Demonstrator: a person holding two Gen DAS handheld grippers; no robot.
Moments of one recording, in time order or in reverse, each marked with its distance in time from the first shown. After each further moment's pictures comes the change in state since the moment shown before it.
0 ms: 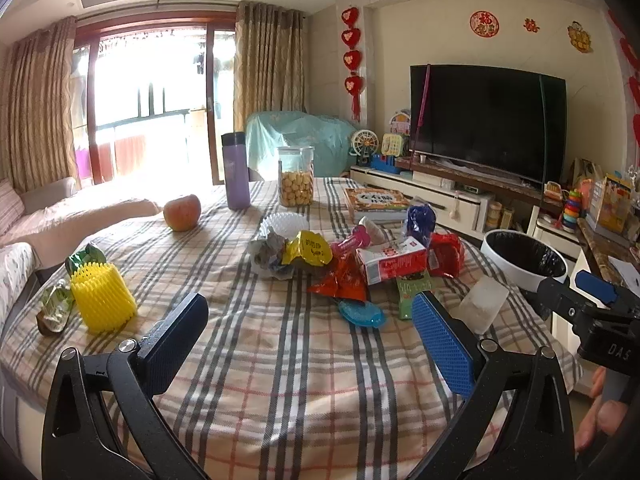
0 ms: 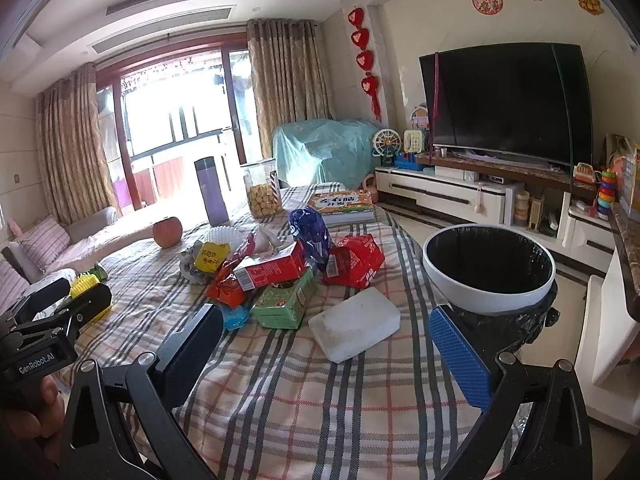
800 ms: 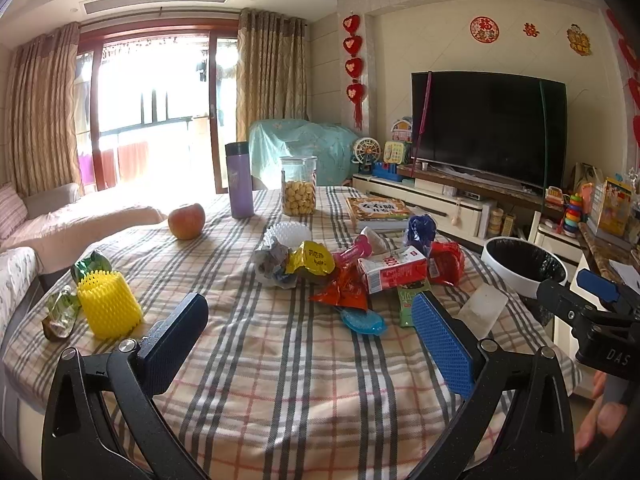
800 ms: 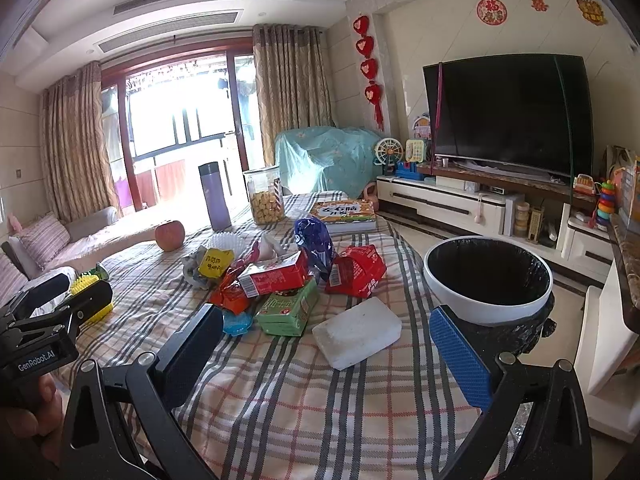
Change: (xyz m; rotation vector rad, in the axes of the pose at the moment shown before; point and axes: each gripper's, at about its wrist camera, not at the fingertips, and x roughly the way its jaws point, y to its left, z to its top) left arm -0.009 0.004 0.005 0.000 -0.029 0.009; right arm -0.008 0.007 0.005 -0.024 -0.031 -0.002
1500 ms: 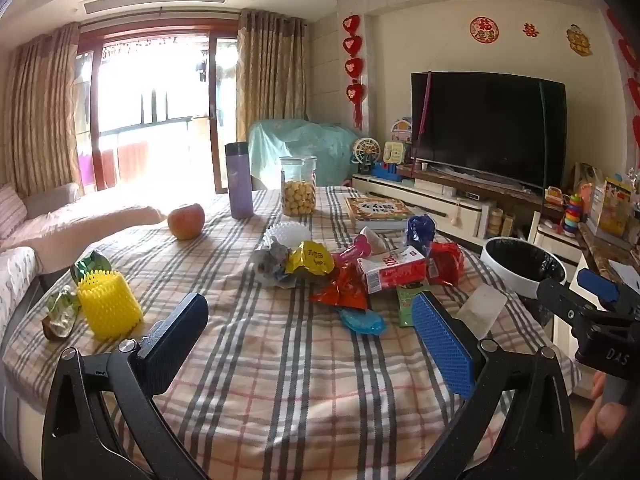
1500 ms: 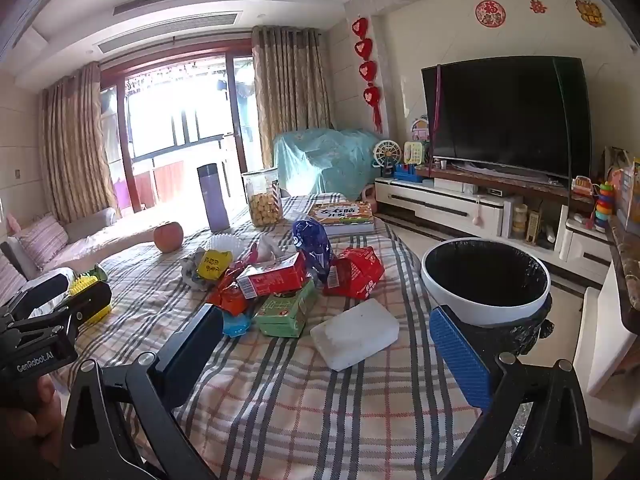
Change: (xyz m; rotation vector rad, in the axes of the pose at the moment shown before) left arm -0.001 -0.002 0.000 0.001 0.003 0.000; right arm 0.000 -0.001 -0.001 -0.004 -0.010 -0.005
